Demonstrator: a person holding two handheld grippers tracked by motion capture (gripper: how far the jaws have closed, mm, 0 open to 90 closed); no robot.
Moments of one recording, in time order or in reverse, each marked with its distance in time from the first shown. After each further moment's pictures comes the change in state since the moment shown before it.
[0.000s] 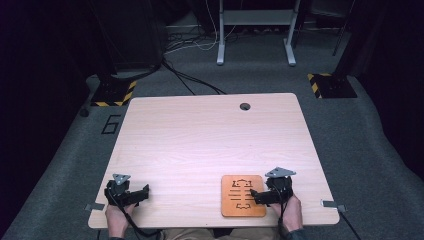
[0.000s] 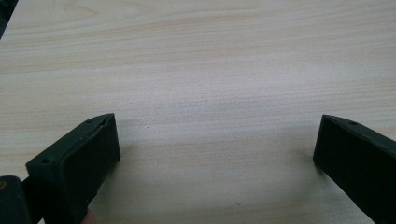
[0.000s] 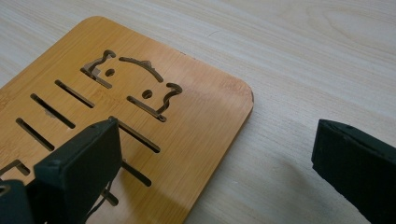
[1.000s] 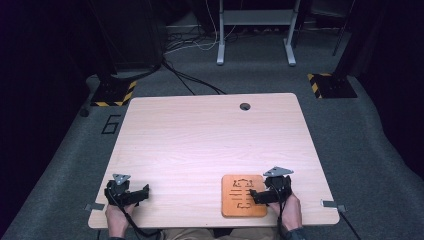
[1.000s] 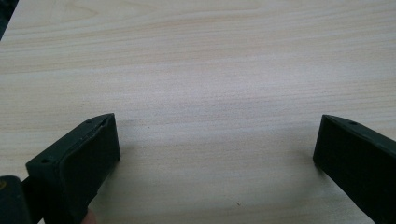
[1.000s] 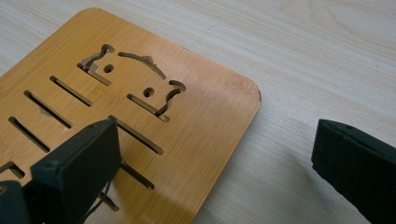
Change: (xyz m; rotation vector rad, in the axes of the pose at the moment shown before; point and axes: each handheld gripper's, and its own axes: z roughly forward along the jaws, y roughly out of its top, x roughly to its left) left arm 0.000 0.000 0.000 -0.004 0.003 0.001; right arm -0.001 0.002 0.004 0.025 -0.010 -0.022
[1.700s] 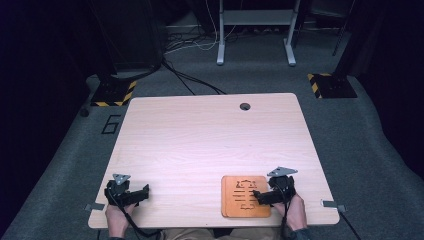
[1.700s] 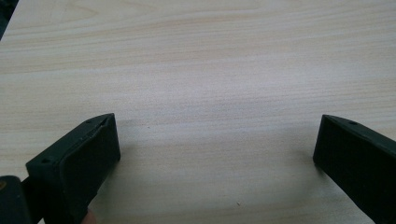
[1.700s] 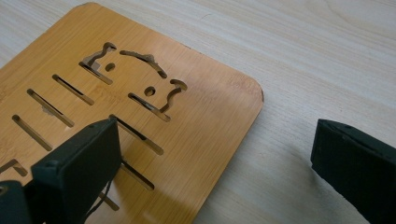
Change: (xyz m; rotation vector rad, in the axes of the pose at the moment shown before) left arm 0.000 0.000 0.000 0.000 0.000 0.000; right arm -0.010 -0.004 -0.004 0.018 0.033 0.008
